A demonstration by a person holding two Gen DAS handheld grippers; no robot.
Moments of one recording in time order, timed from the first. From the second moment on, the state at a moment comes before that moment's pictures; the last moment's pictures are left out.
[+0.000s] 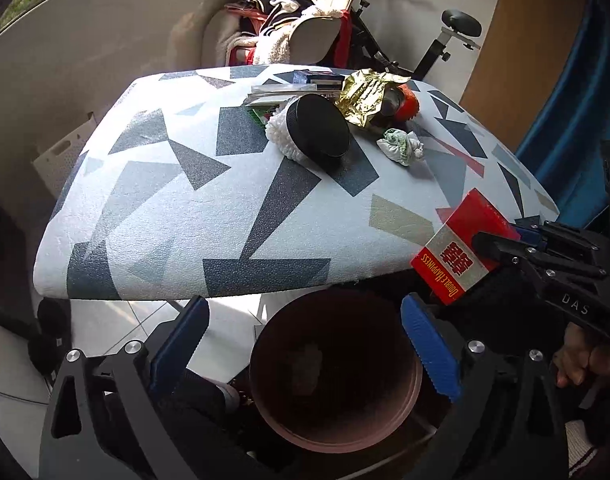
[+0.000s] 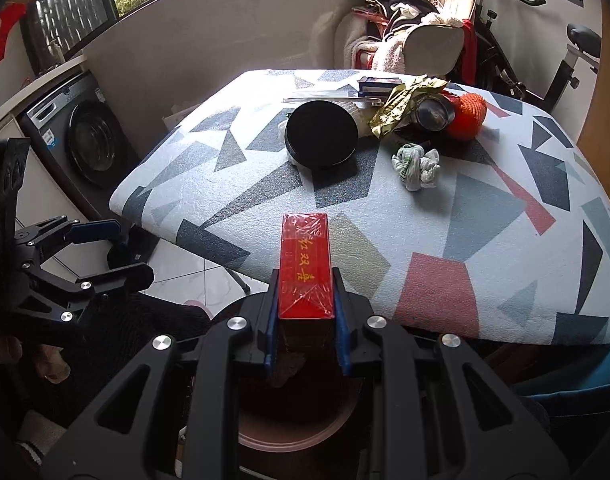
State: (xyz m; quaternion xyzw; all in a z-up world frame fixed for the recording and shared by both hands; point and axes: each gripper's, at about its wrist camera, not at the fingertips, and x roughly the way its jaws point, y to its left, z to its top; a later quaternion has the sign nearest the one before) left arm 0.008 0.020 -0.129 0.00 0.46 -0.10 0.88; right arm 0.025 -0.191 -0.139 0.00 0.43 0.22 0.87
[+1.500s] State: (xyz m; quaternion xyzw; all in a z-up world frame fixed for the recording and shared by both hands) left arm 0.012 0.048 -0.128 -0.02 0.45 -0.06 0.89; right arm 0.024 -0.163 -0.194 -0.03 0.51 0.20 0.84
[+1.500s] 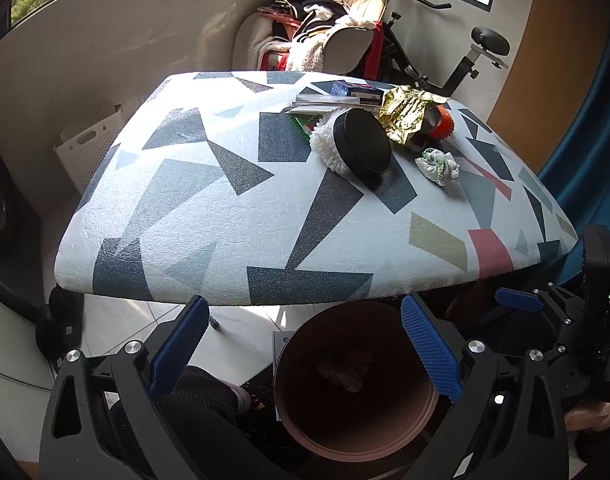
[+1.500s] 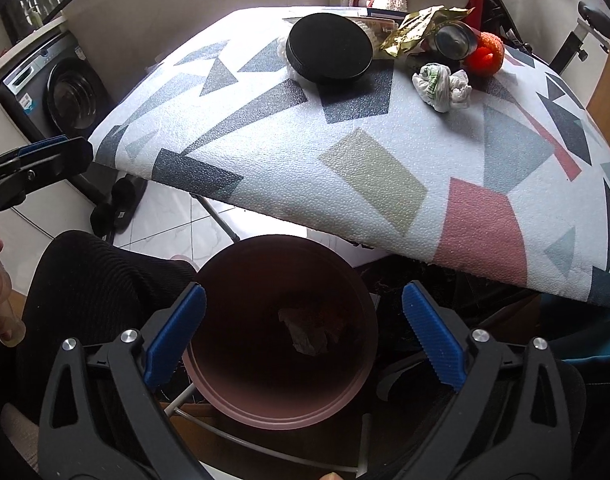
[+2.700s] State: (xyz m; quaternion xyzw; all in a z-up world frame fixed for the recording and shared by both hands) left arm 0.089 0.065 -0.144 -0.07 0.44 -0.05 0.89; right arm 0.176 -0.236 -0.184 0.00 0.42 0.09 0.90
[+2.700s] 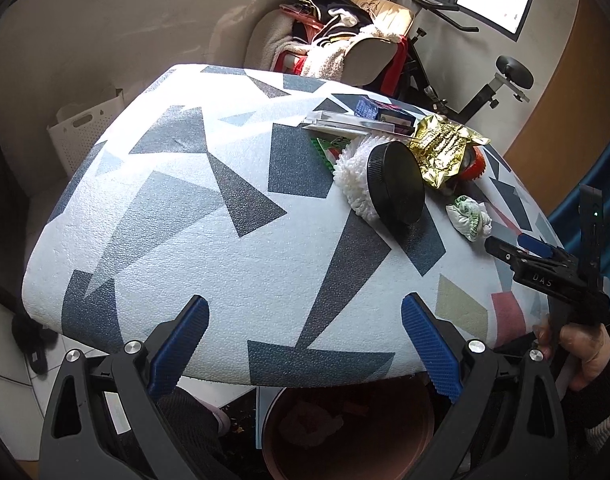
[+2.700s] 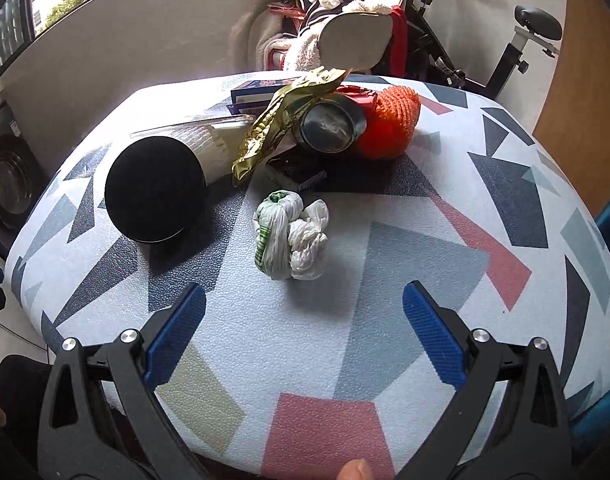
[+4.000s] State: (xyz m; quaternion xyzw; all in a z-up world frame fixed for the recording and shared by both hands) left arm 0.223 0.008 -0.189 -0.18 0.49 -0.16 0.84; right arm 0.196 -0.244 -0.193 0.06 0.43 0.16 0.89
